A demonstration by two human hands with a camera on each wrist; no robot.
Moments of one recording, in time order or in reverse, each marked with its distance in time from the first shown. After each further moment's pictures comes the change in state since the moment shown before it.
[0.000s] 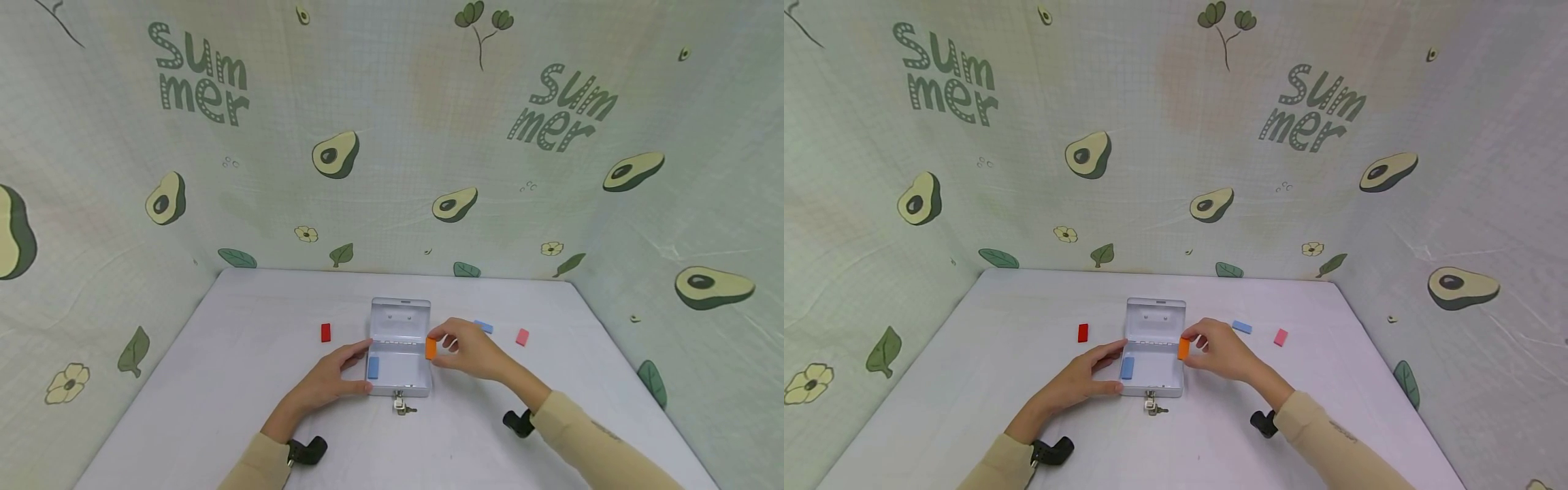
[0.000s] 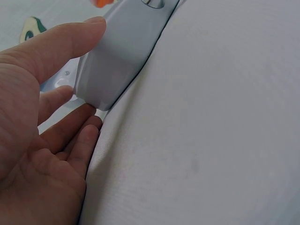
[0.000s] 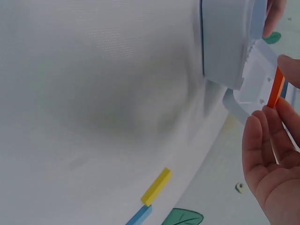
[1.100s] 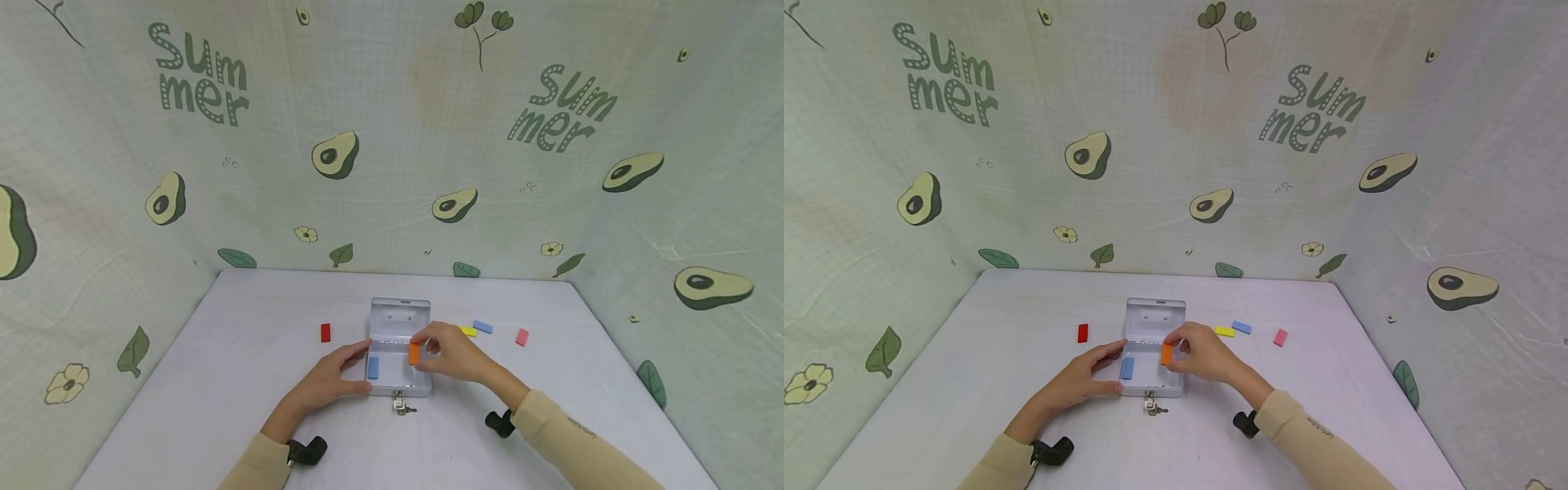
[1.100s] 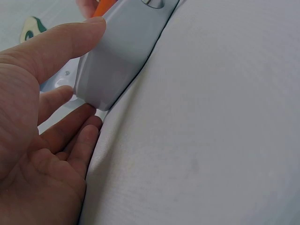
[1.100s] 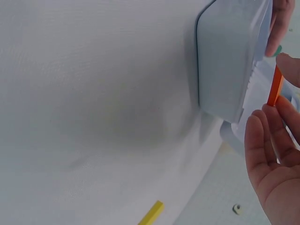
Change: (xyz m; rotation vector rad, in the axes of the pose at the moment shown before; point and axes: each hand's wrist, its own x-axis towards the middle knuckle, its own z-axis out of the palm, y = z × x) left_hand 0.000 0.003 0.001 -0.001 0.003 -0.014; right_hand 0.018 -0.010 0.025 0.011 -0.048 0.010
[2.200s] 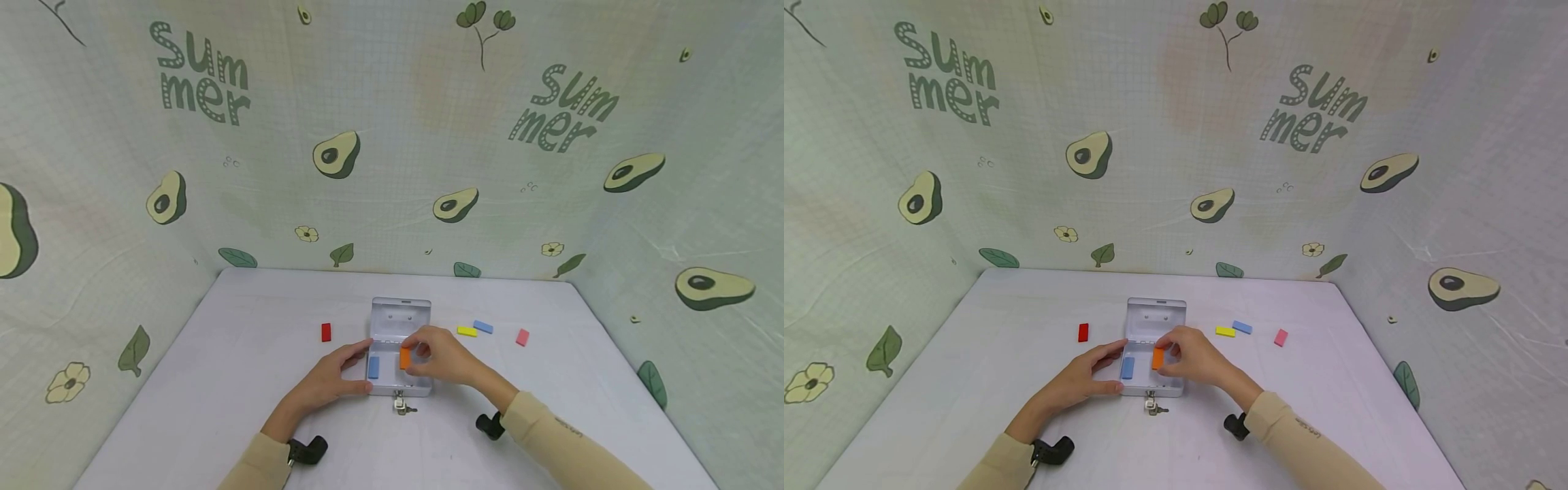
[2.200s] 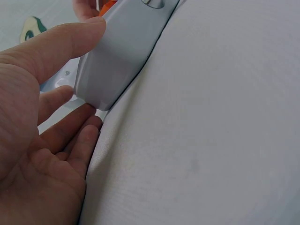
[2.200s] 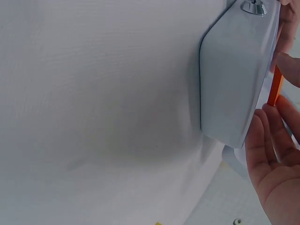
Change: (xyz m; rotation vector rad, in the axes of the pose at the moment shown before) left_hand 0.000 -0.001 0.000 0.013 0.002 -0.004; right_hand 0.007 -0.007 0.014 0.049 -0.036 -0.039
